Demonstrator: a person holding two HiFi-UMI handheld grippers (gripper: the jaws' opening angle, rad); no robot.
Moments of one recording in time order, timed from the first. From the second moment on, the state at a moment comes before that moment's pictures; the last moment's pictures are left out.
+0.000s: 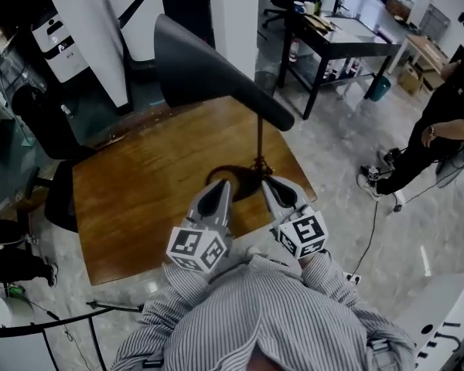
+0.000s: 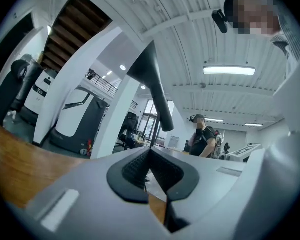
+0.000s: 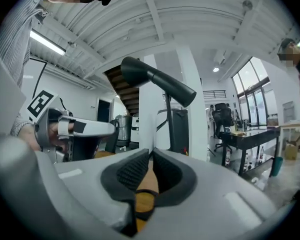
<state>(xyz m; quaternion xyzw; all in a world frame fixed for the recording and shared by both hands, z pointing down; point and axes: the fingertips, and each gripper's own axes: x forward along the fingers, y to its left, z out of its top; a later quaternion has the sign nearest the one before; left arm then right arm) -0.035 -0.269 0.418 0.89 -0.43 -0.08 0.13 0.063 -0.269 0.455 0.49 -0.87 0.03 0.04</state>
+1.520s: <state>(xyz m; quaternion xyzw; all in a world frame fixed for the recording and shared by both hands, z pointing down) -0.110 -0.322 0.244 0.87 -0.47 -0.12 -0.06 0.065 -0.364 0.460 0.49 -0.87 0.01 0.05</state>
